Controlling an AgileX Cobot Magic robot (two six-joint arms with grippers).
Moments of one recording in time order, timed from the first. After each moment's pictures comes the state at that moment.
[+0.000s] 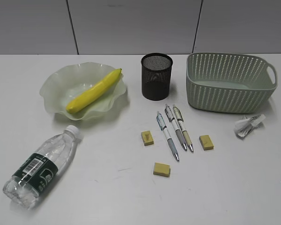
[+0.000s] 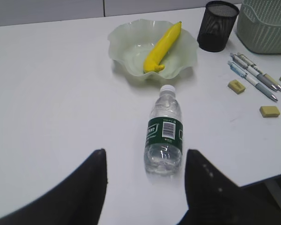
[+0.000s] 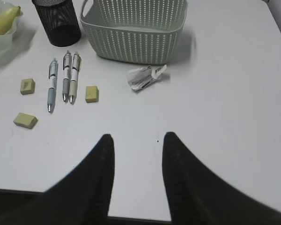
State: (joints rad) left arm -0.50 0.01 -0.58 0.15 1.13 -0.23; right arm 0.01 -0.01 -0.51 0.15 1.04 -0.08
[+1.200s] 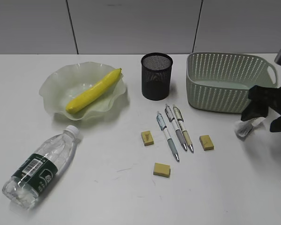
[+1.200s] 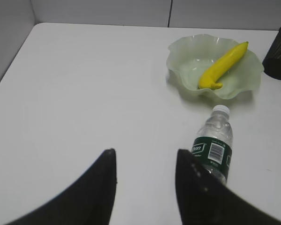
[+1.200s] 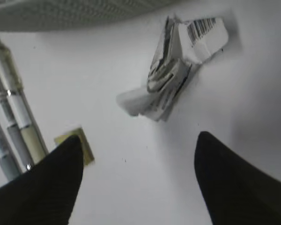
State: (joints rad) left arm -0.21 -0.01 -0.54 0.14 1.06 -0.23; right arm 0.05 1.65 -0.82 0.45 0.45 -0.02
